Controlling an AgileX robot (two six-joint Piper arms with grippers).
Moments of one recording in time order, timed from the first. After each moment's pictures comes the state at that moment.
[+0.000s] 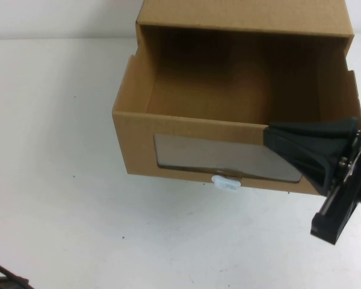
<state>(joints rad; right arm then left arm) 0.62 0.91 -0.67 1.73 0.34 -1.85 -0.23 0.53 -0.48 -0.23 0.92 0.34</state>
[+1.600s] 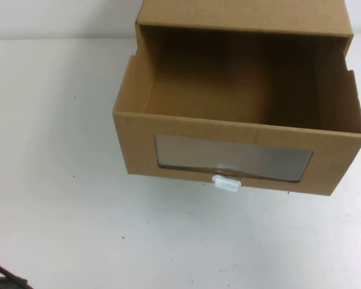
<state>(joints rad) 0.44 0.58 -0.39 1.74 0.05 -1.87 -0.23 0.53 -0.48 -0.22 0.92 0.33</state>
